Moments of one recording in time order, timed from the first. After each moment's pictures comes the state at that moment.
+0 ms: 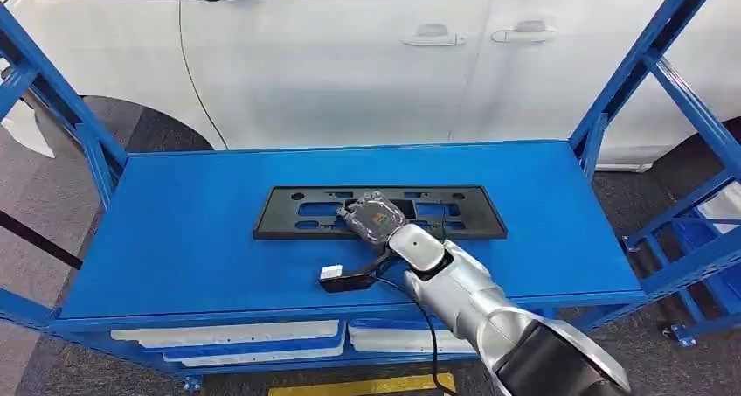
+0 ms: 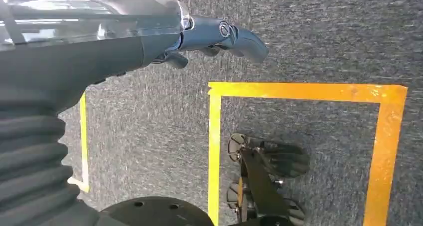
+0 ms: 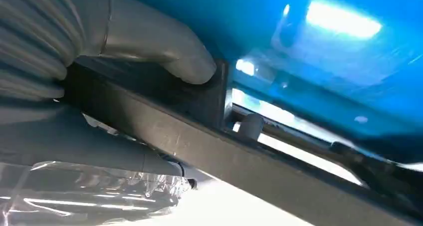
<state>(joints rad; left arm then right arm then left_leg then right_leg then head) -0.04 -0.07 0.17 -0.19 -0.09 0.21 -0.21 -0.84 0.19 0.85 -0.40 1.34 -0.35 -0.10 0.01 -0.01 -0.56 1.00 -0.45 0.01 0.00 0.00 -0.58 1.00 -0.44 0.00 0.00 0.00</state>
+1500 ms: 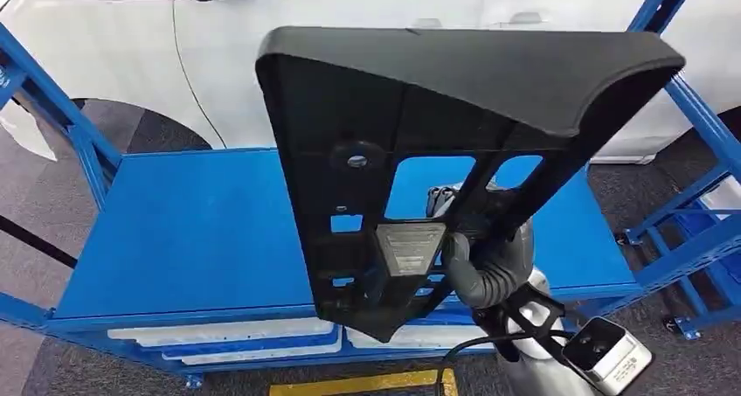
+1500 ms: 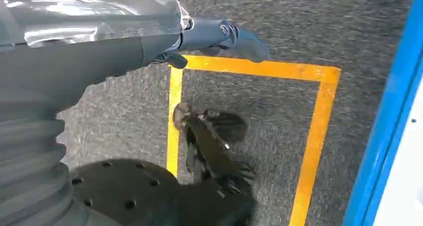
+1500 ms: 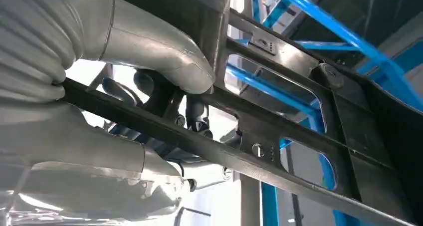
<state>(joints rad) -0.04 -0.07 0.27 -0.19 -0.05 0.11 -0.39 -0.28 0.00 0.47 -1.89 0.01 0.16 -0.68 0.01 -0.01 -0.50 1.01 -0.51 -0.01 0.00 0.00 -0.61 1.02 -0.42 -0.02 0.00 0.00</state>
